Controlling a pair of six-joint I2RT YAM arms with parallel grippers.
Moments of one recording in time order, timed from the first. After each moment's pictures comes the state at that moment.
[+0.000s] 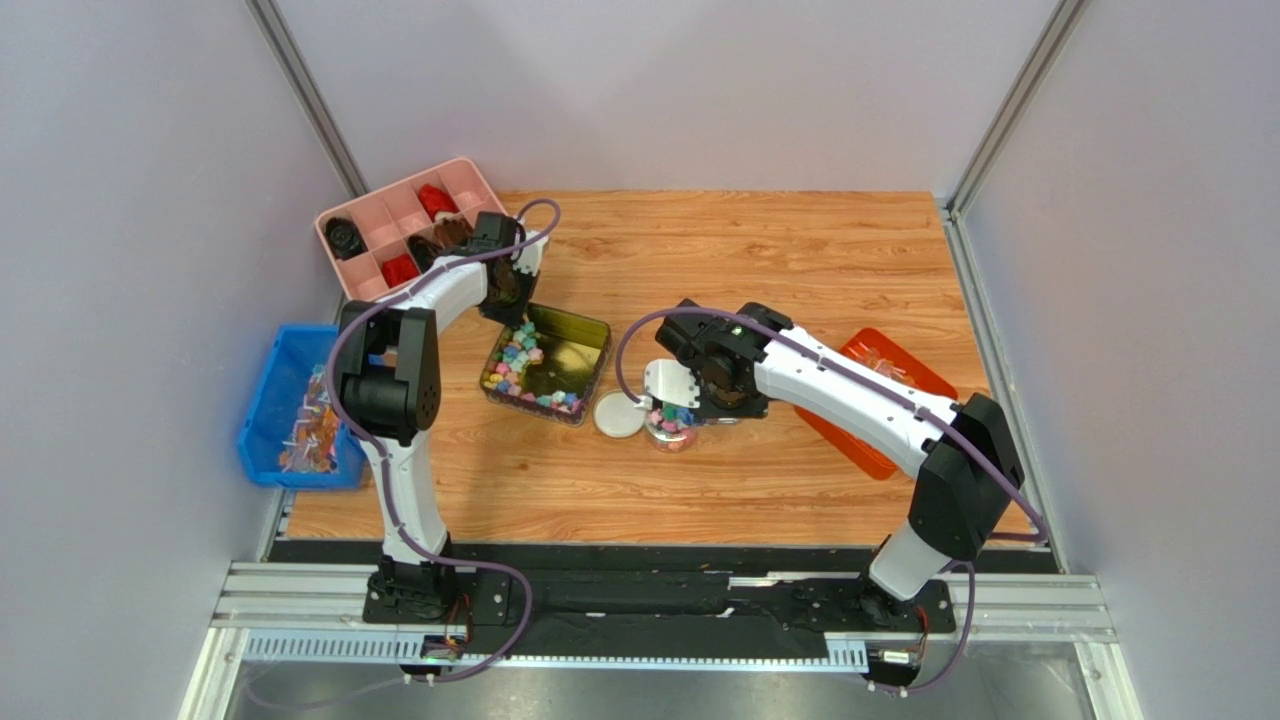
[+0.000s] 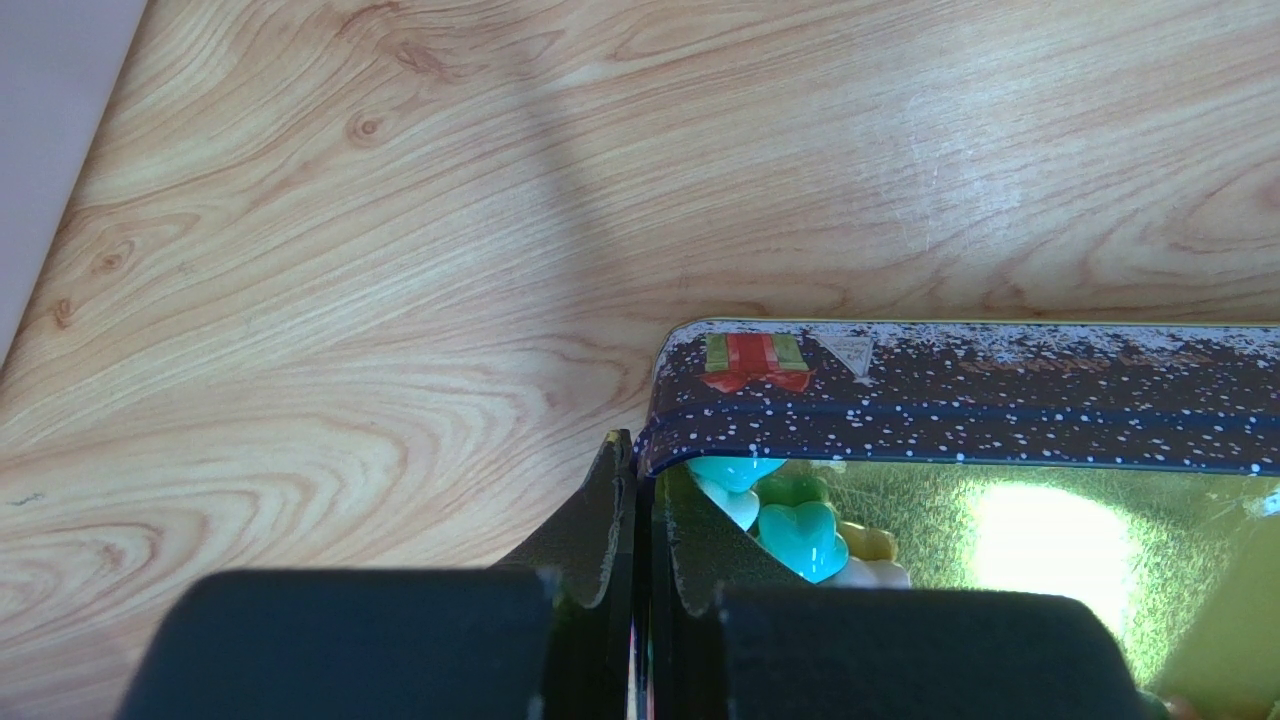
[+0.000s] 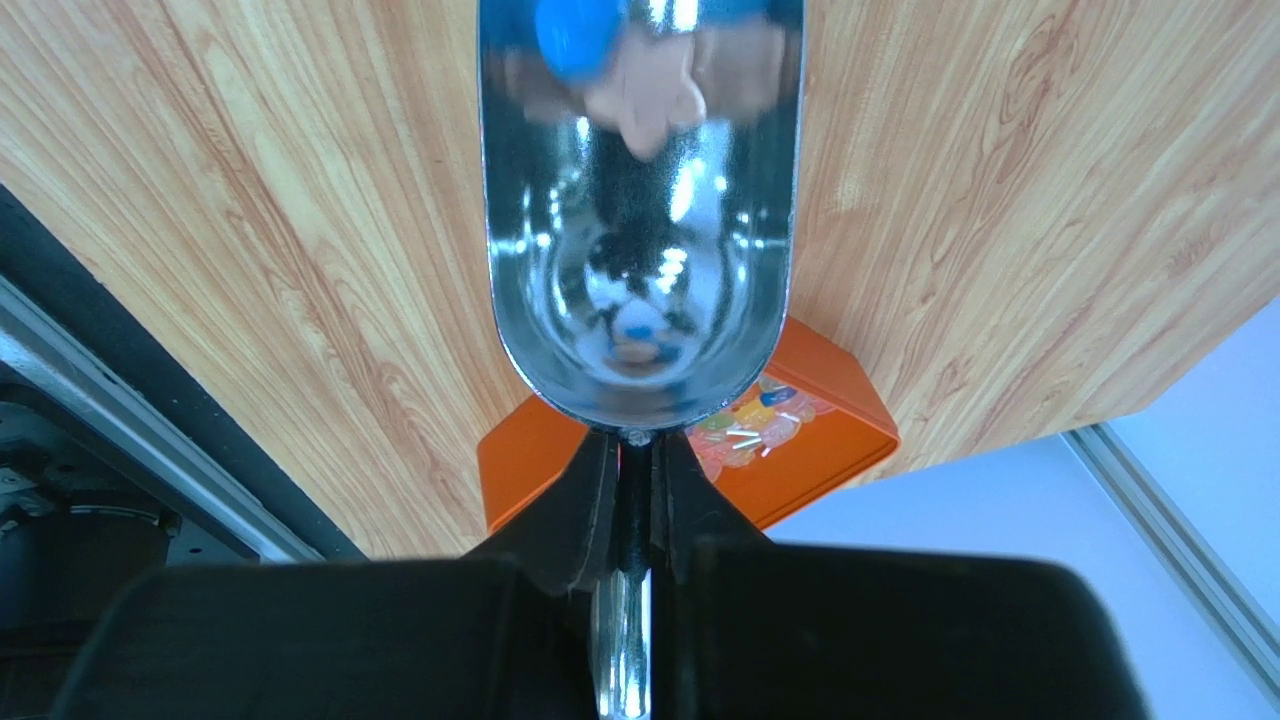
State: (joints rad) left arm -0.16 2.03 1.48 -0.53 0.03 0.19; right arm 0.84 1.62 1.40 -1.20 0.25 -0.72
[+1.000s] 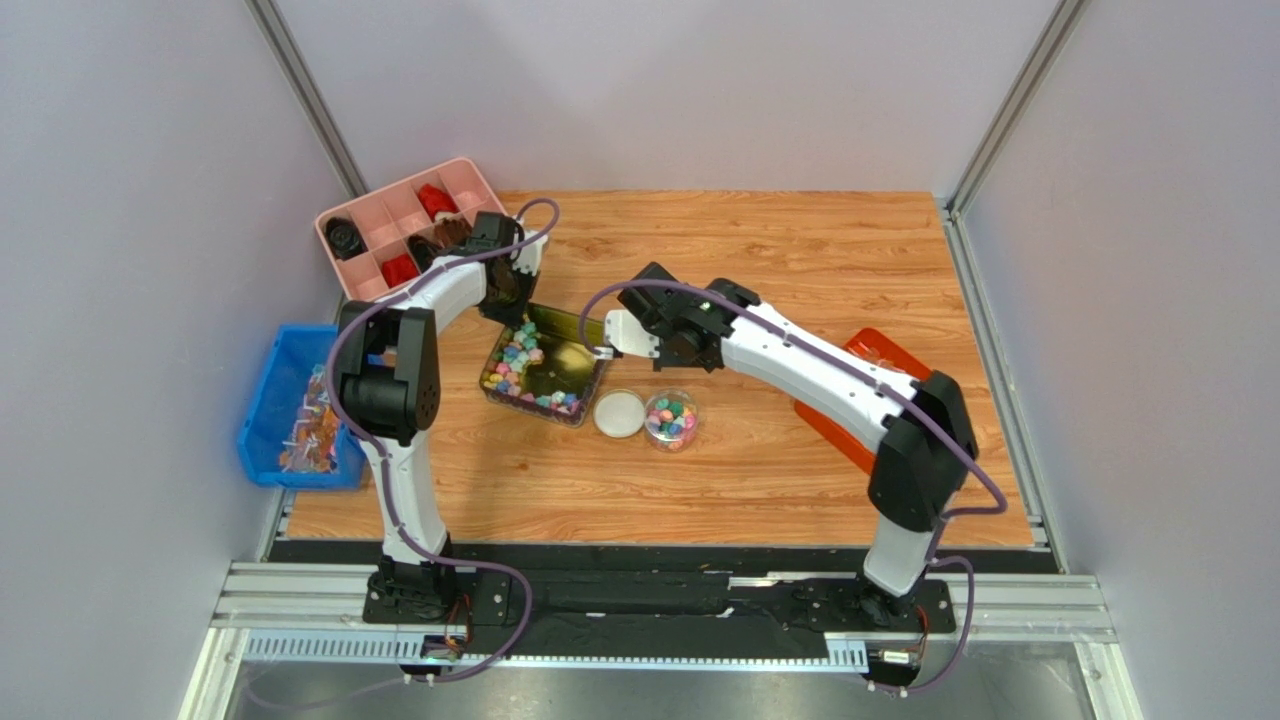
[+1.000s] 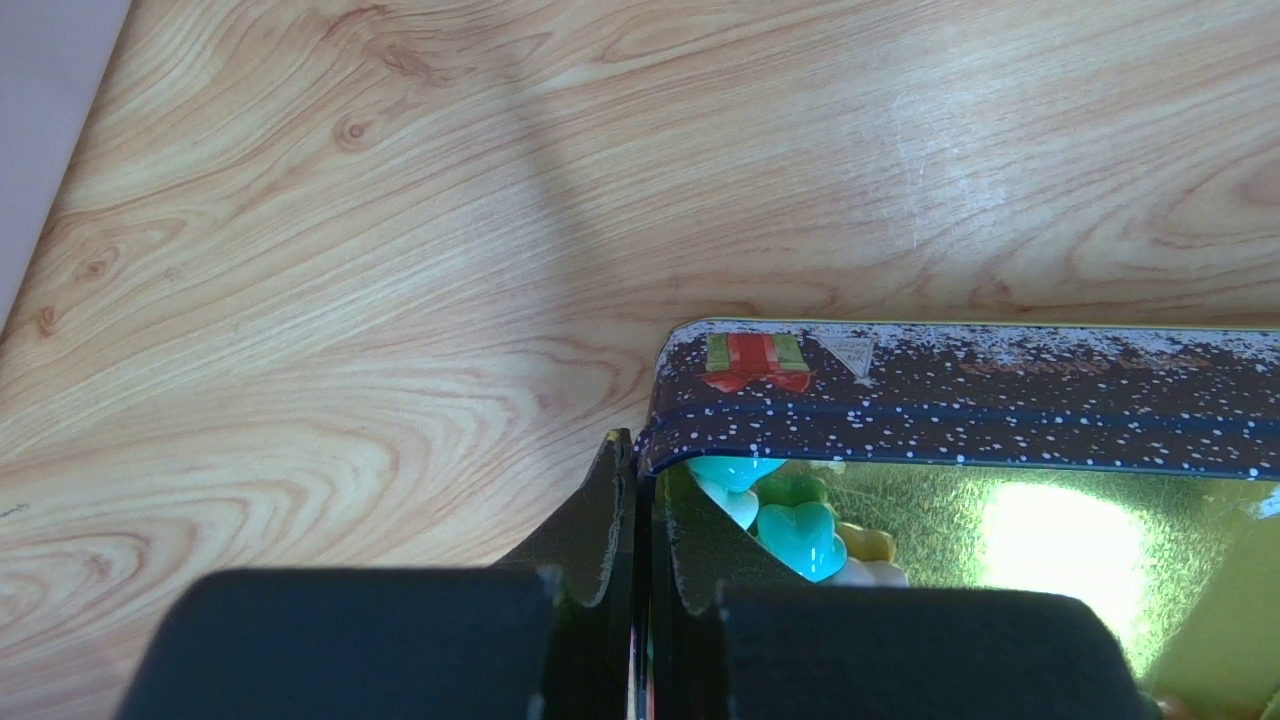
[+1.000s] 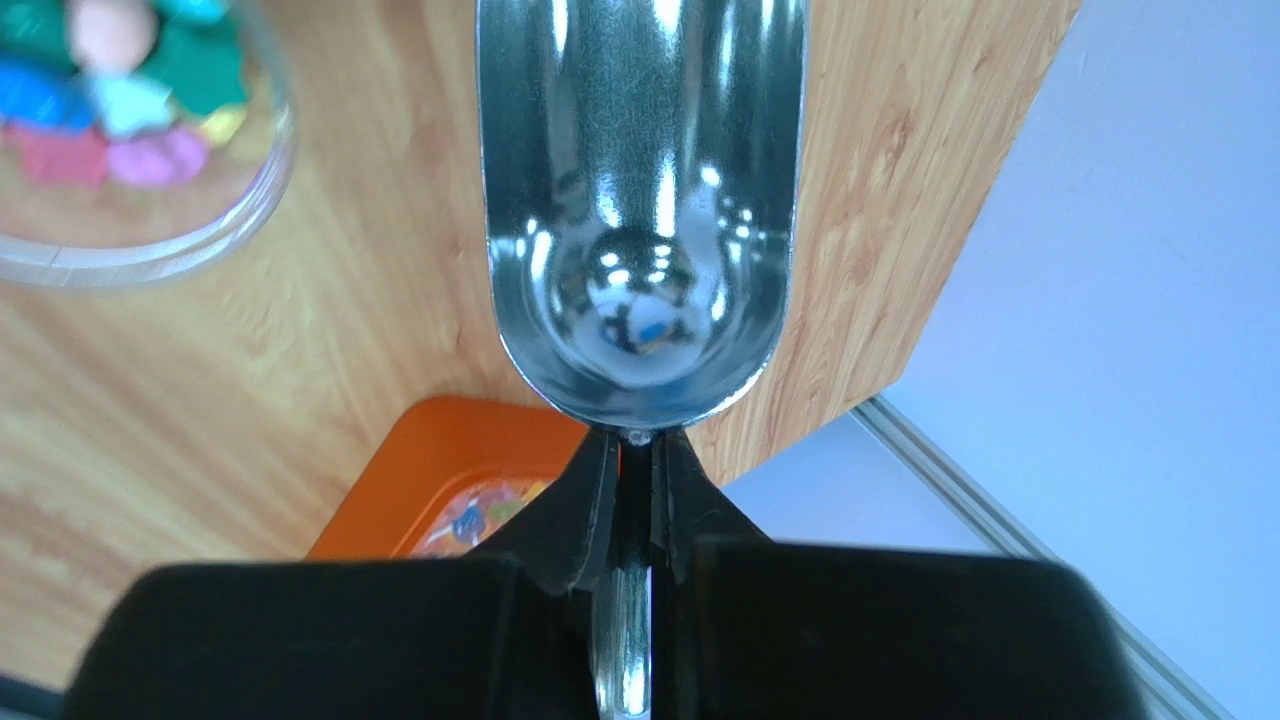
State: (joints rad) left arm -0.15 2.03 1.48 -0.53 0.05 0.19; right arm 0.85 1.75 1.60 -1.01 0.44 -0.78
